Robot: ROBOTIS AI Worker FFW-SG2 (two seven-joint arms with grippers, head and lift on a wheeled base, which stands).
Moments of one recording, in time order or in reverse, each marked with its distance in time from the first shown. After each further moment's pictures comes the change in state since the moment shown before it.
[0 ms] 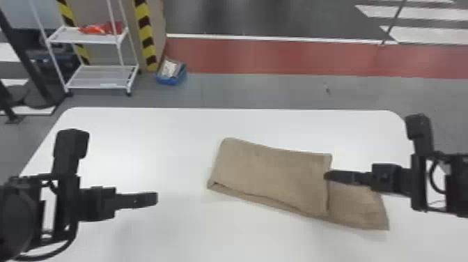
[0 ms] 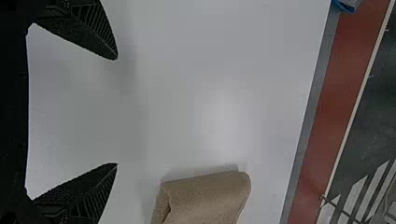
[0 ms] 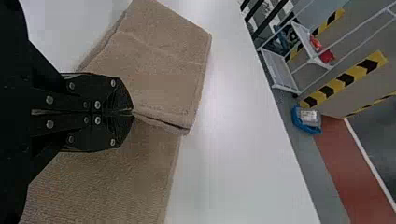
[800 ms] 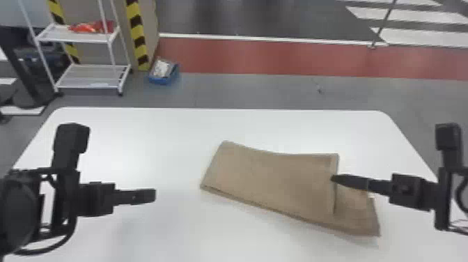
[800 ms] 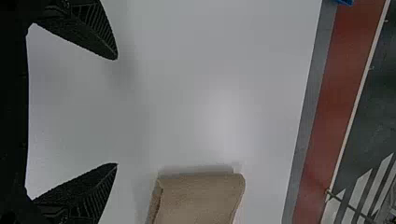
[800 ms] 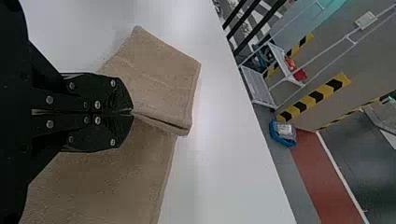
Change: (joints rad) left arm -0.035 -0.001 -0.047 0.021 -0.025 0.000 0.001; right arm 0.157 -0.010 -0.164 -0.200 -0.176 0.000 0.002
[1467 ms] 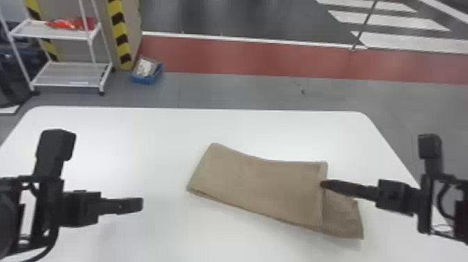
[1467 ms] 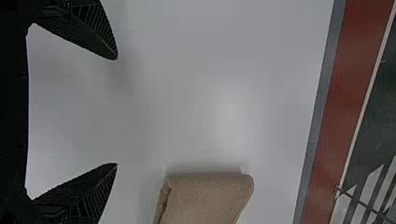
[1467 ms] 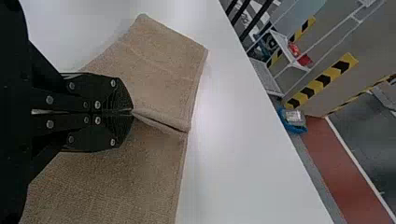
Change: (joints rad) left arm 0.019 0.000 -0.029 -0.003 -0.006 0.000 -0.002; right arm 0.018 -0.006 -0.048 0.041 -0.012 0.000 0.005
